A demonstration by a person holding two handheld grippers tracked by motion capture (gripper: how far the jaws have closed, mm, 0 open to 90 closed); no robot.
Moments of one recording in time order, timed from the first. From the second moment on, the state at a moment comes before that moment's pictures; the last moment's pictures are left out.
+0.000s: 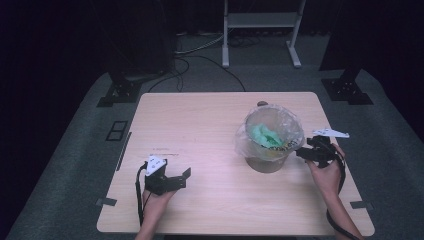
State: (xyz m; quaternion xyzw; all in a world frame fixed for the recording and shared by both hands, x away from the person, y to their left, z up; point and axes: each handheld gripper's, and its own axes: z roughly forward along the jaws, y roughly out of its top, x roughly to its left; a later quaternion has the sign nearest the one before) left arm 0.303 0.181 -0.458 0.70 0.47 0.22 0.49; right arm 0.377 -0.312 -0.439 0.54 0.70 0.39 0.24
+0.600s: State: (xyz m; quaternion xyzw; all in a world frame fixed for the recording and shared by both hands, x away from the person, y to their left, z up) left arm 0.303 0.183 -0.459 0.70 0.48 0.21 0.49; right arm 0.407 -0.236 -0.435 0.48 0.75 0.38 0.23
